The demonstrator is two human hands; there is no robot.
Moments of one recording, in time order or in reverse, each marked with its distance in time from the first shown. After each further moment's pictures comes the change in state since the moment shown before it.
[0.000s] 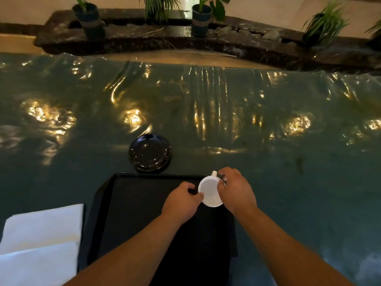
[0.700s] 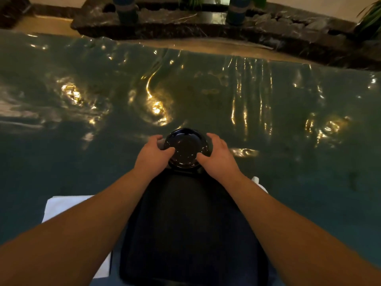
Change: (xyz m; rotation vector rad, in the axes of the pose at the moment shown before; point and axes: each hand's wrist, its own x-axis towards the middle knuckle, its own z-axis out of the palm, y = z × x) left_hand 0.077 -0.053 -0.184 -0.088 0.405 0.064; right_hand 0.071 -0.149 0.070 0.242 -0.165 -0.159
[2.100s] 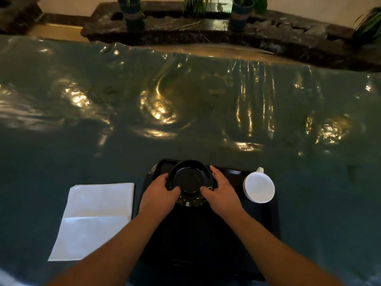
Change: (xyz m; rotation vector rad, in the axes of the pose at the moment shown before) left_hand -0.118 -0.074 0.003 0.124 -0.028 -0.029; right_hand -0.124 0.011 0.041 0.268 -0.156 0.241
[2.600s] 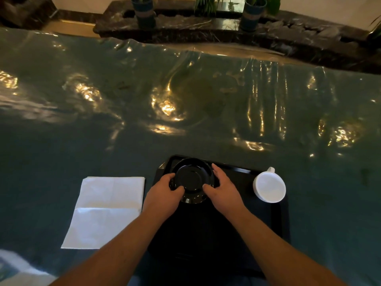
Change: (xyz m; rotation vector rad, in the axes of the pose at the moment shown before) left_hand -0.013 -0.017 -0.014 -0.004 0.006 -0.024; right_hand 0.002 -0.005 0.020 -0.066 -0.018 -0.028
